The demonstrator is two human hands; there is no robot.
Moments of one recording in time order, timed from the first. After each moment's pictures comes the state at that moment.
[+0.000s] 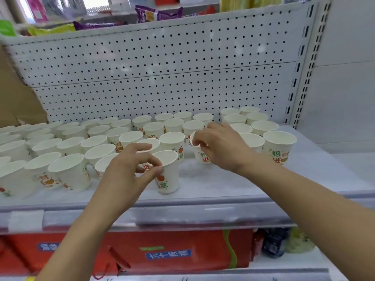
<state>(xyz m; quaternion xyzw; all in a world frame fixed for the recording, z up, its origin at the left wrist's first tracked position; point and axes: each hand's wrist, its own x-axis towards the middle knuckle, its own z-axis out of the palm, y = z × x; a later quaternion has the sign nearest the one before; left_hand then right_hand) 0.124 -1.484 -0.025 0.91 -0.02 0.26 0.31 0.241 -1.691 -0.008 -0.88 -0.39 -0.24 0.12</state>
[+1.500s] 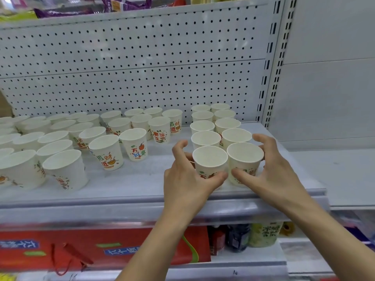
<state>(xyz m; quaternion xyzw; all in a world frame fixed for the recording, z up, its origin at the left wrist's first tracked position) 0.176 -1.681 -0.068 0.87 0.03 0.27 0.40 0.207 -1.860 -0.060 -0.89 -0.14 -0.17 0.41</state>
